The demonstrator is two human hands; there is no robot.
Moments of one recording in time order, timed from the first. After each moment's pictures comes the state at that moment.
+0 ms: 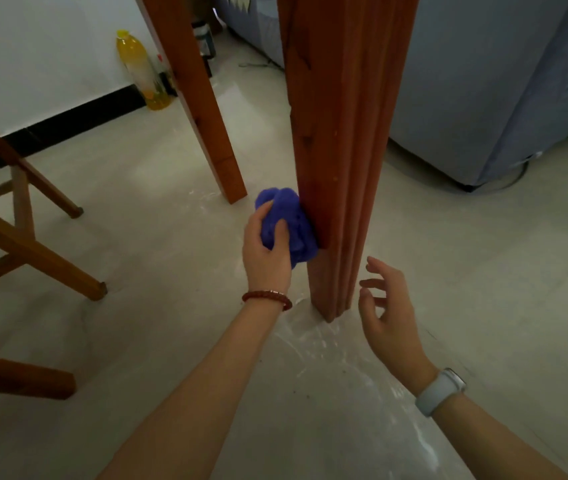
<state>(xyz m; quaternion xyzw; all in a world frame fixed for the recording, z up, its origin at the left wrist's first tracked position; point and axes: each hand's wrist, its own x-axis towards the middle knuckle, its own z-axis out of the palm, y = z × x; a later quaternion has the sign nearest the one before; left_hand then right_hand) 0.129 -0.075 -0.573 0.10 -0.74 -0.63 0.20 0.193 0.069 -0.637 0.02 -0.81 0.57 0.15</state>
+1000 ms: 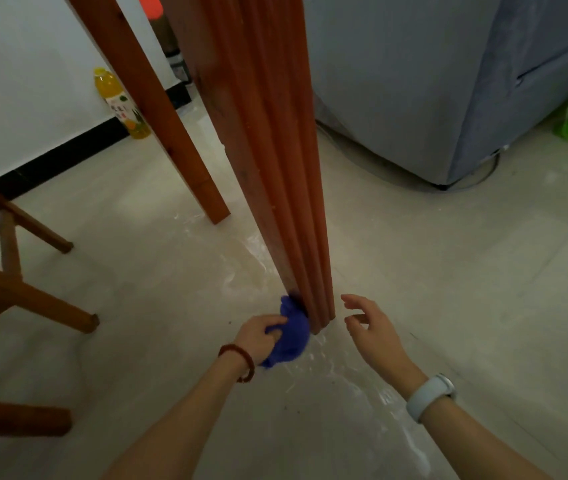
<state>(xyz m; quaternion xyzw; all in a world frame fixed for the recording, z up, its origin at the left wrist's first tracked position) 0.156 -0.099 -0.653 0.05 -0.91 -0.33 -0.25 0.190 0.095 -0.657 -0.09 -0.81 0.58 -0.06</state>
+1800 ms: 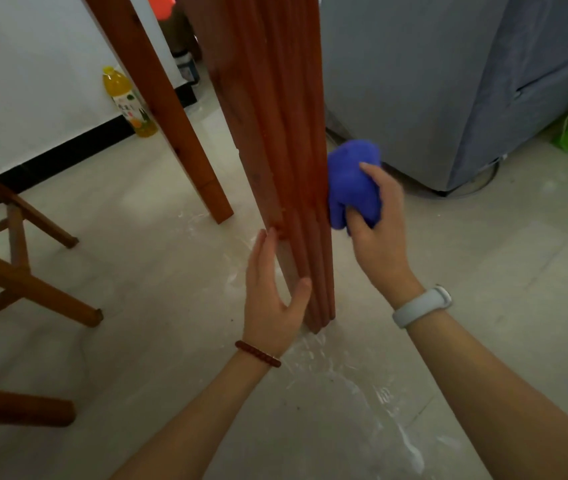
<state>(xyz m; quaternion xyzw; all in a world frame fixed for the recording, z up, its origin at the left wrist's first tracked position) 0.174 -0.051 -0.567 -0.06 -0.87 -0.48 0.13 0.117 0.098 -0.548 0.04 -0.74 0.60 0.30</state>
